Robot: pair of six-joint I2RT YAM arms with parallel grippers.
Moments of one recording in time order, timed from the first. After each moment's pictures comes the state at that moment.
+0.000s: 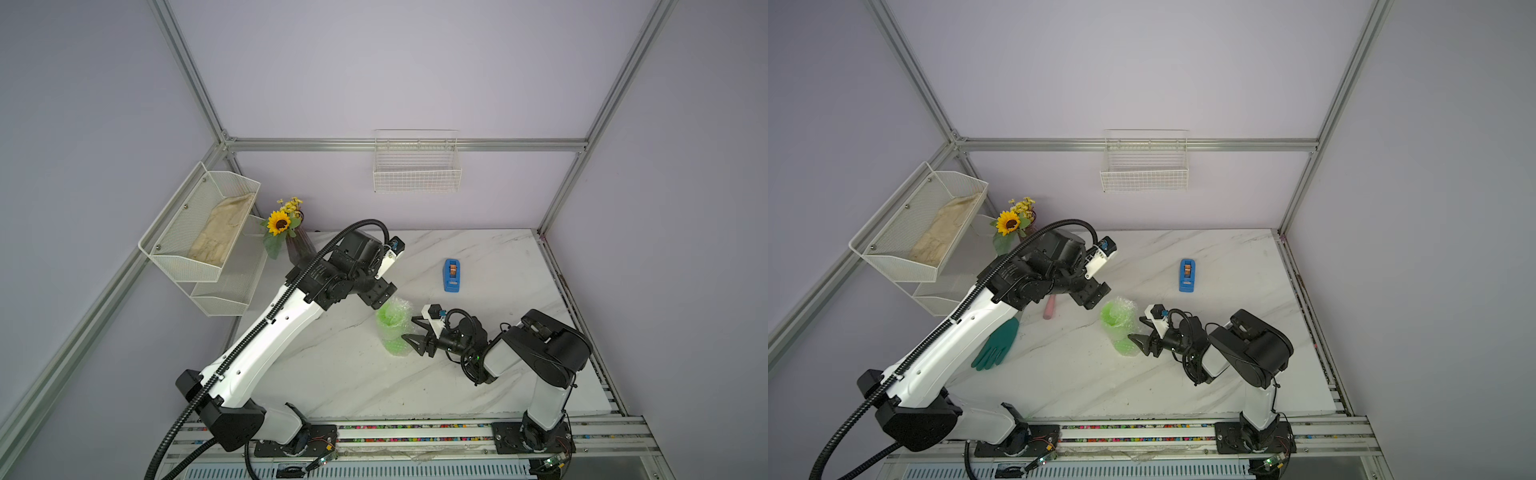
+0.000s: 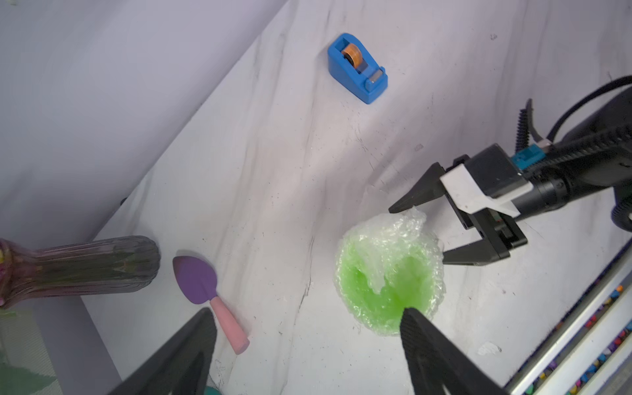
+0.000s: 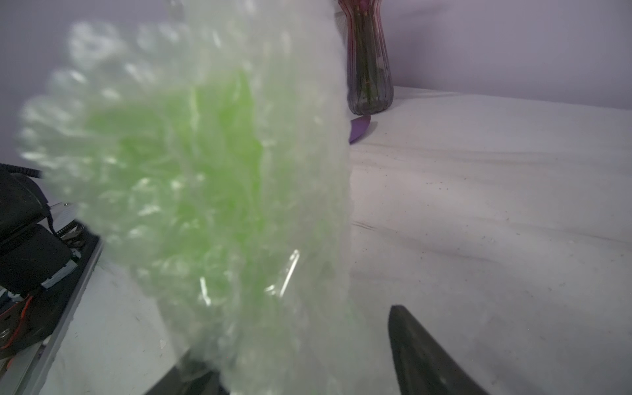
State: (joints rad) left arm -0.66 1.39 1.67 -1.08 -0.15 0.22; right arm 0.65 1.79 0.39 1.28 -0.46 0.13
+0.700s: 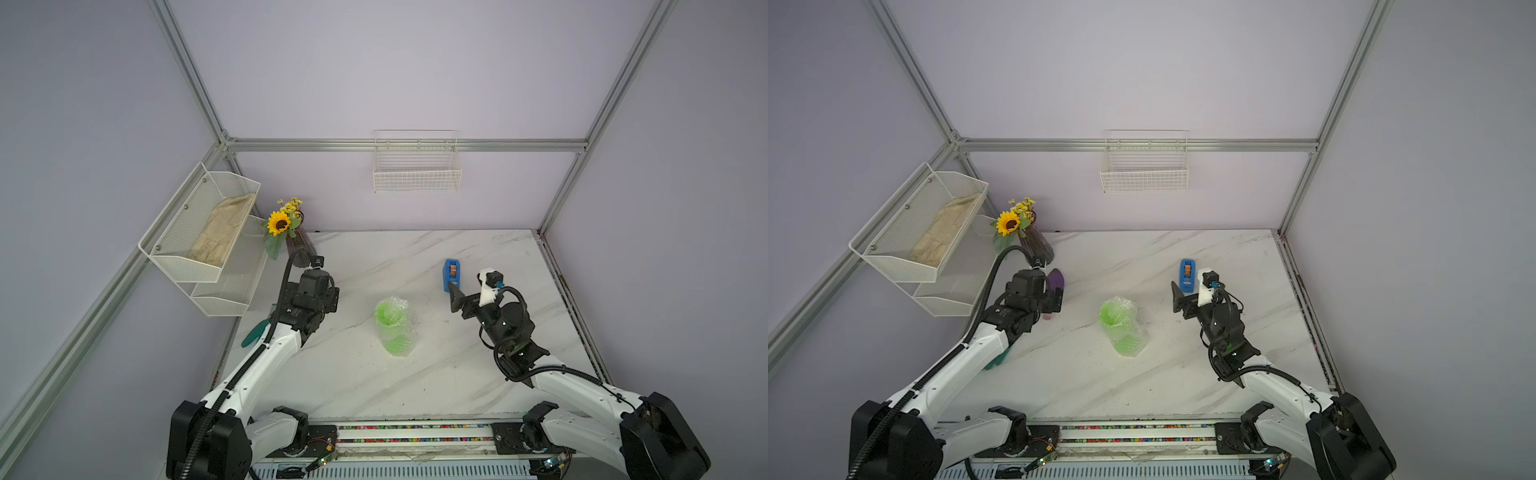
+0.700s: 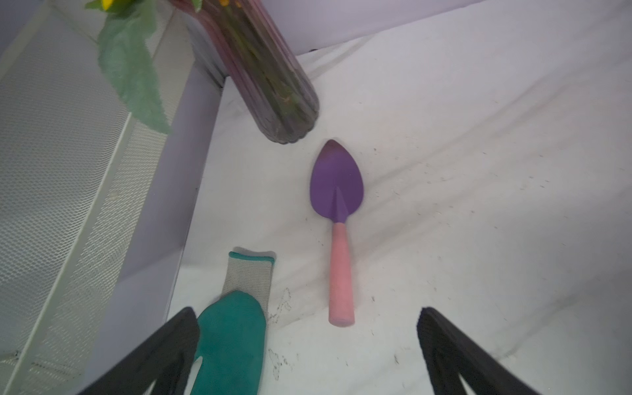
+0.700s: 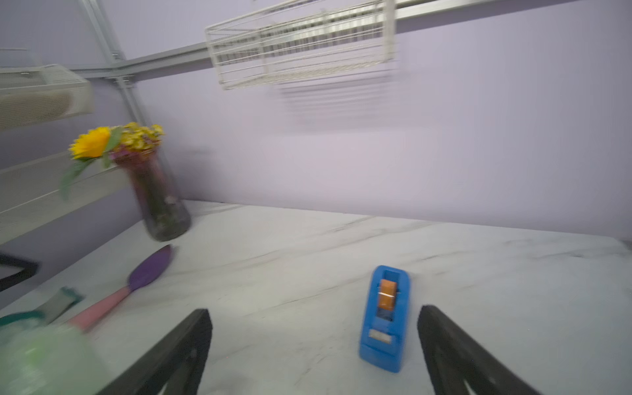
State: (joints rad) left arm -0.25 1.15 0.76 -0.29 -0.54 0.01; right arm 0.42 1.10 0.43 0.66 0.24 0.10
